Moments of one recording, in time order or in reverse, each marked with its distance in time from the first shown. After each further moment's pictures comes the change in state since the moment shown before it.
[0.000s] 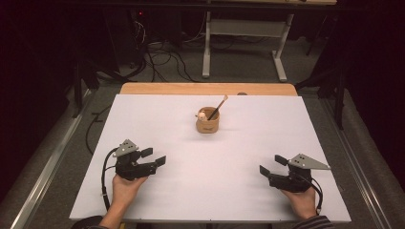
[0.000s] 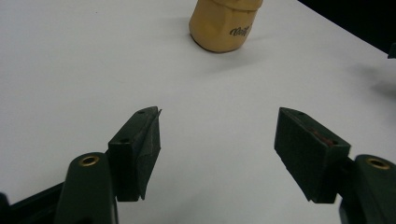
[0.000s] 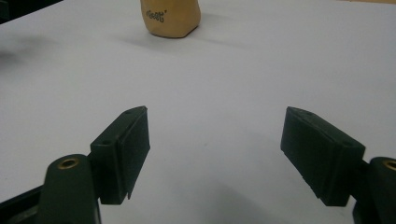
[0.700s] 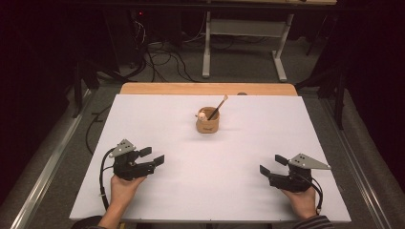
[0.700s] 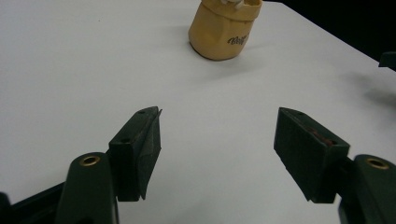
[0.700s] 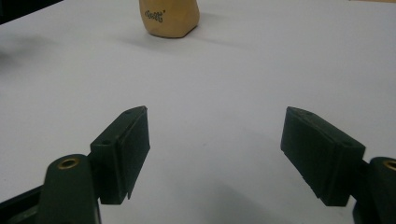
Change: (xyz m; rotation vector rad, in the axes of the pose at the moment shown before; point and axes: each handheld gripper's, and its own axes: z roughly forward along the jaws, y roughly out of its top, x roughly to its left) left arm 0.001 0.001 -0.006 -0.032 -0.005 -0.010; right arm -0.001 0.000 0.000 -0.002 -0.003 0.003
